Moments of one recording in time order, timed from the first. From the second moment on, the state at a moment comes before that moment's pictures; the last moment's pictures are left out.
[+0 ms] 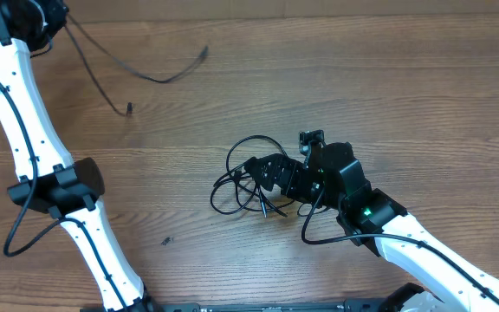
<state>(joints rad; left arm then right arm) 0.34 2.45 2.98 -1.37 0.23 -0.52 0.58 1.27 0.63 0.09 -0.44 1.01</state>
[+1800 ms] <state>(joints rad) 0.47 2.35 3.00 -1.59 0.73 0.08 0.54 1.10 0.73 -0.21 -0.38 0.97</state>
